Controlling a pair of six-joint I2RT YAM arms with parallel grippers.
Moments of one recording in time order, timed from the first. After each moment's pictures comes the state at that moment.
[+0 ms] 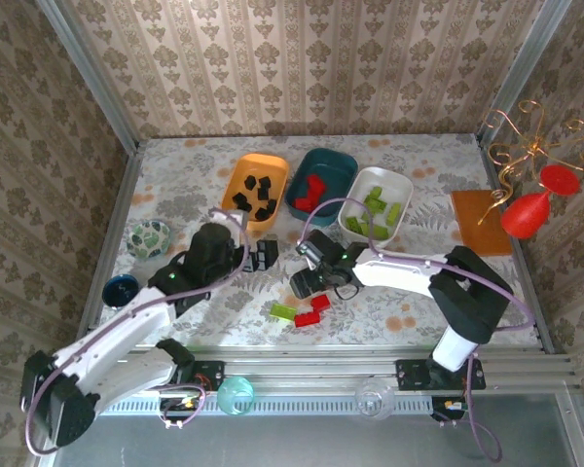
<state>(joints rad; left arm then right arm) -0.71 0.90 0.63 -0.27 -0.05 -0.46 0.85 1.69 0.98 -0.41 0.00 0.39</state>
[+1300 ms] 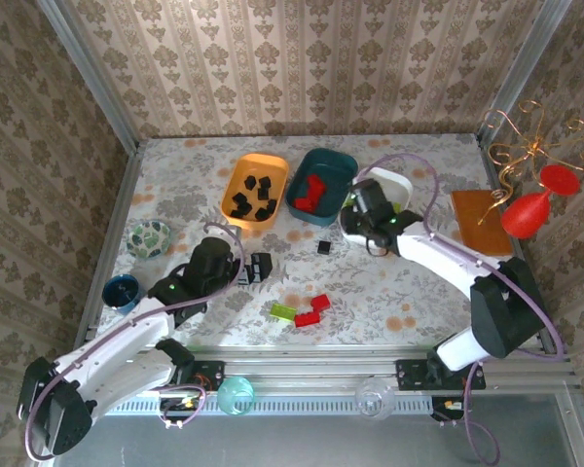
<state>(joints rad) -0.71 0.88 0.54 -0.29 -0.06 -0.53 0.44 1.52 1.03 -0.33 0.19 0.41</state>
